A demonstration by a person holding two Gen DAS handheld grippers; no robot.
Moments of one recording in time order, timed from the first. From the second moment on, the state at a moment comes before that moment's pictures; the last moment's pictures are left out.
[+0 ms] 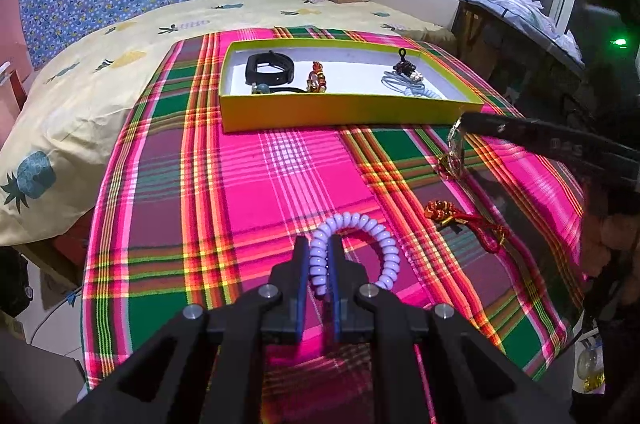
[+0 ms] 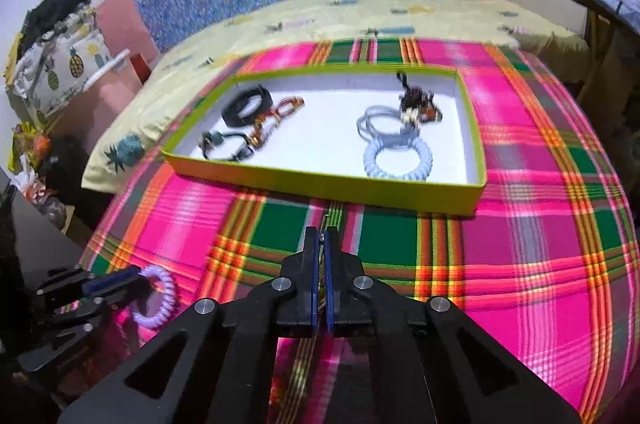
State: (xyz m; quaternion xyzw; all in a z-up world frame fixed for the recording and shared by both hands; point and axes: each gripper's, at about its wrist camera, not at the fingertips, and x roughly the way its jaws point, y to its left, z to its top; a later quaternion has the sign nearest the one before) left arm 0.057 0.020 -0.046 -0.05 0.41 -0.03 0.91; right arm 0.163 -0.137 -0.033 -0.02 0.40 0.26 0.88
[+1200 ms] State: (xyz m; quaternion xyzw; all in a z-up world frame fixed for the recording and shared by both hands) left arm 0.076 0.006 0.008 -0.03 0.36 -0.04 0.93; right arm 0.134 -0.160 0.019 -0.03 0.32 0.26 0.91
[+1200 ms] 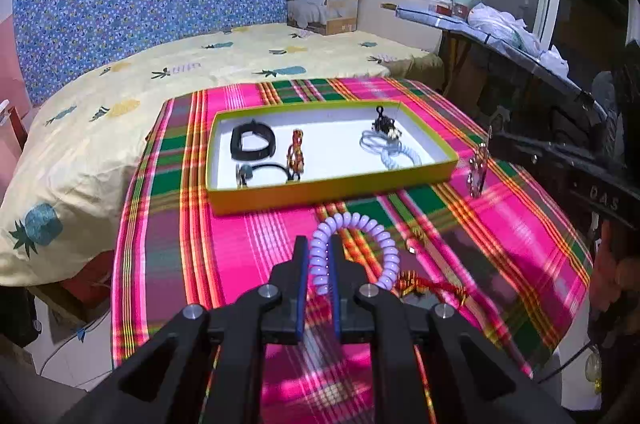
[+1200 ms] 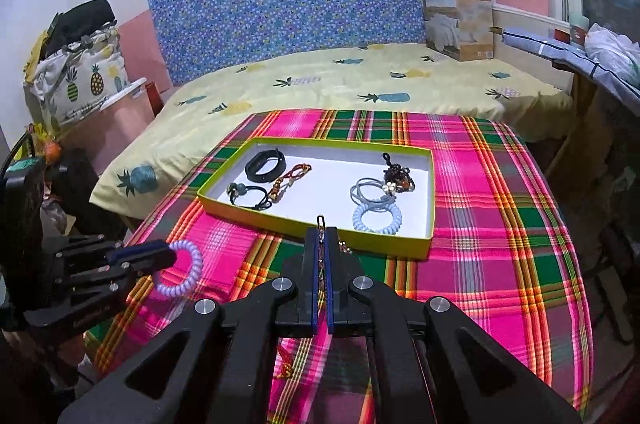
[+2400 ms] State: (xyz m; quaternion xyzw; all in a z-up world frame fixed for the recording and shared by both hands) left arm 0.203 0.000 -0.005 -0.02 0.38 -0.05 0.92; right arm 0.235 -0.161 -0.008 0.00 0.35 0.25 0.90
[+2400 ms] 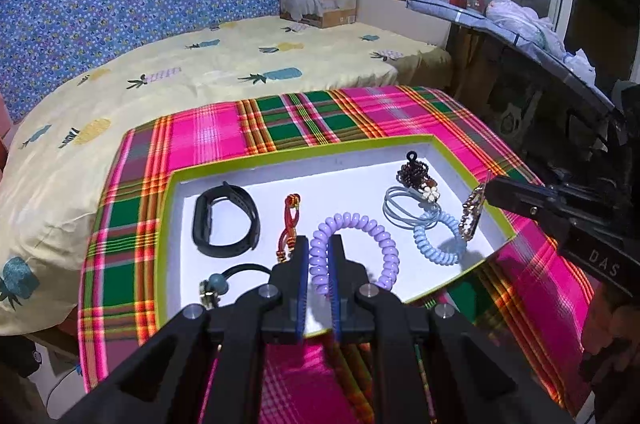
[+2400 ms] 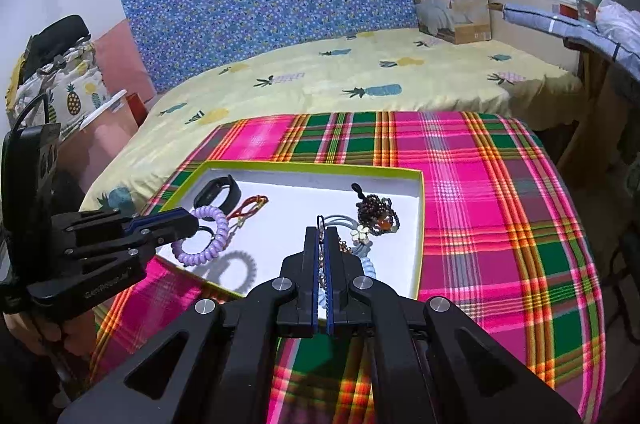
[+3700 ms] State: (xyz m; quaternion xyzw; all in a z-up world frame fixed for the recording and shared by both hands) left arm 0.199 0.000 -0.011 -0.03 0.40 -0.06 0.91; right arm 0.252 -0.173 -0.023 0.02 0.38 0.25 0.89
